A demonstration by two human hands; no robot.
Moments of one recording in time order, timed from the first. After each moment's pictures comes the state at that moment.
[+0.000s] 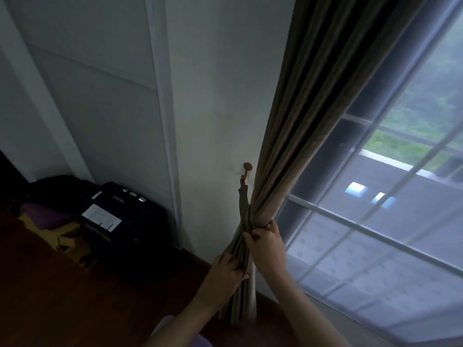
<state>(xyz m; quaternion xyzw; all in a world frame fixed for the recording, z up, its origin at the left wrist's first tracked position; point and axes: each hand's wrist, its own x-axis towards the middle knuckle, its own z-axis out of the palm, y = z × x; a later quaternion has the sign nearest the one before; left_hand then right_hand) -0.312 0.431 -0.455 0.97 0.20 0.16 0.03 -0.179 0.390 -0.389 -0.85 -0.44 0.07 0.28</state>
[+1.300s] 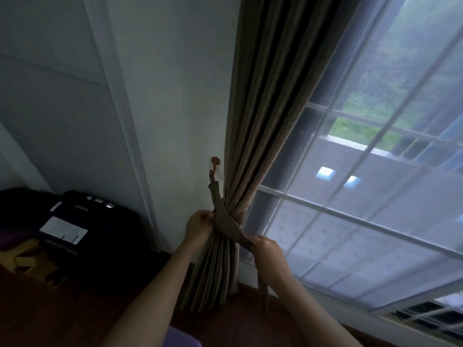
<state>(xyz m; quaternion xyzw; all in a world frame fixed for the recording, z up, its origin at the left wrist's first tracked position) -0.239 0.501 -0.413 0.67 0.45 0.21 0.55 -0.137 0.326 -0.395 -0.85 -0.49 0.10 0.17</state>
